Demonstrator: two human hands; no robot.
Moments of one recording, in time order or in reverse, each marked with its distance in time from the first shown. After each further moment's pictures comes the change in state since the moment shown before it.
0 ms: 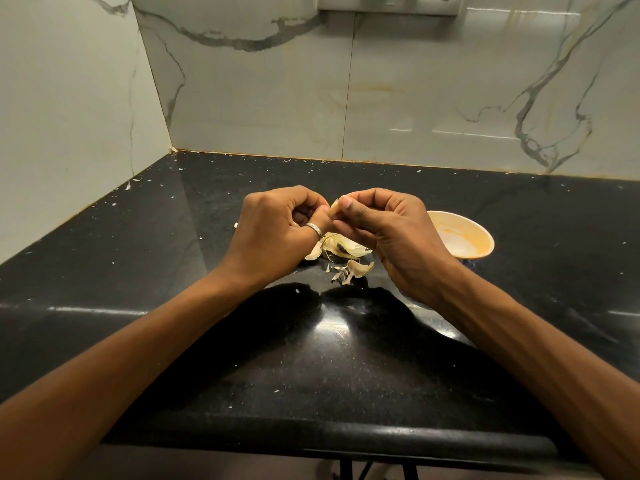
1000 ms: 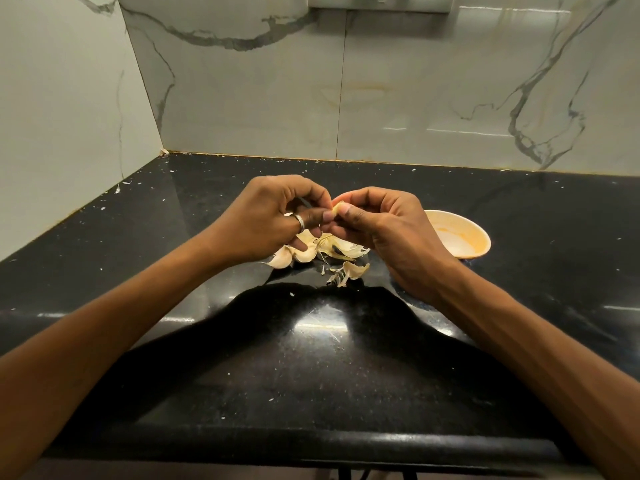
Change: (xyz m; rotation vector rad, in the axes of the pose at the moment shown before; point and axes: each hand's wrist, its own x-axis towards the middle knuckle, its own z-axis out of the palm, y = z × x) left_hand 0.028 -0.013 -0.013 -0.251 -0.414 -0.038; right_hand 0.003 -0.001 -0.007 -0.153 -0.006 -0.014
